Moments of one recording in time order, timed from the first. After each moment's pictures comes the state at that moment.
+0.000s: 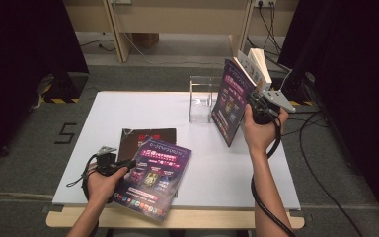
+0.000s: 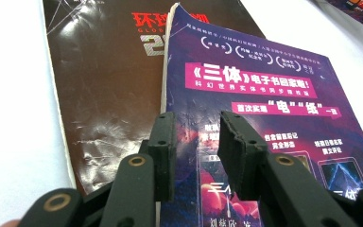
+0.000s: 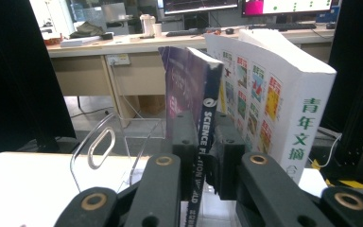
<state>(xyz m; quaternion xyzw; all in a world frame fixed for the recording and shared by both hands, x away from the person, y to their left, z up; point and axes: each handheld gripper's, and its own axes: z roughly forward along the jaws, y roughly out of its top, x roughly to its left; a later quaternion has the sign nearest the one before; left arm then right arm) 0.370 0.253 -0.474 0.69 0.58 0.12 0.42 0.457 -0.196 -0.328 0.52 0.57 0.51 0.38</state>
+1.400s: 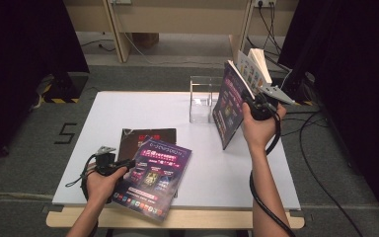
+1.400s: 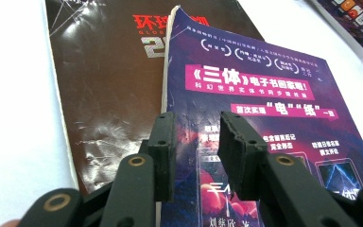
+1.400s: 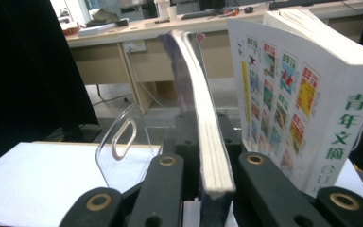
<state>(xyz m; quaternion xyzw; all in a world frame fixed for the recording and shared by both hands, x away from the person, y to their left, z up) 0.369 0.255 -0.473 0.69 0.58 0.12 0.42 0.464 -0.191 -0.319 0.52 0.59 0.52 0.33</state>
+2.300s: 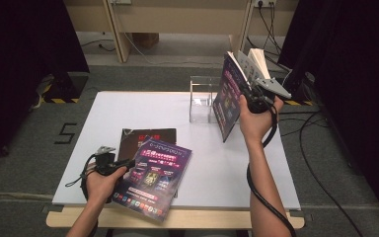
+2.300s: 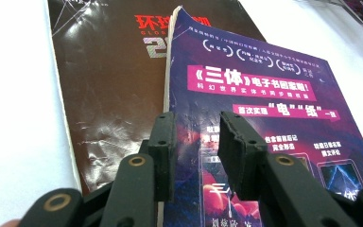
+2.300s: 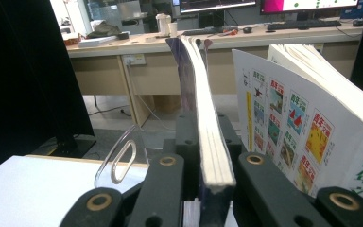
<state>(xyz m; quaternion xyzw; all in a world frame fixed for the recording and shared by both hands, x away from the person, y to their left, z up) 0.370 0.256 -0.473 0.68 0.58 0.12 0.42 0.476 -0.181 -0.305 0.50 0.59 0.52 0.36</state>
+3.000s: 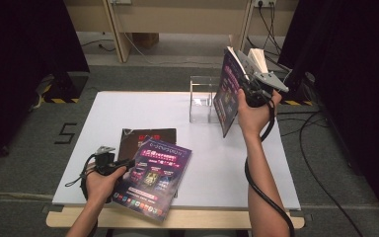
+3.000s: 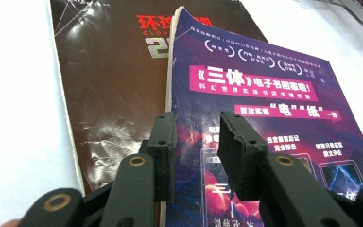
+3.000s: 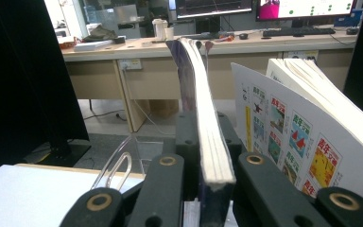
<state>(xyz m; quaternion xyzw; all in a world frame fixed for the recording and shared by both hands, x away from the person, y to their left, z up) 0.370 0.257 -0.473 0.68 0.58 0.12 0.42 0.489 -0.176 -0.297 0.50 0.58 0.52 0.37</state>
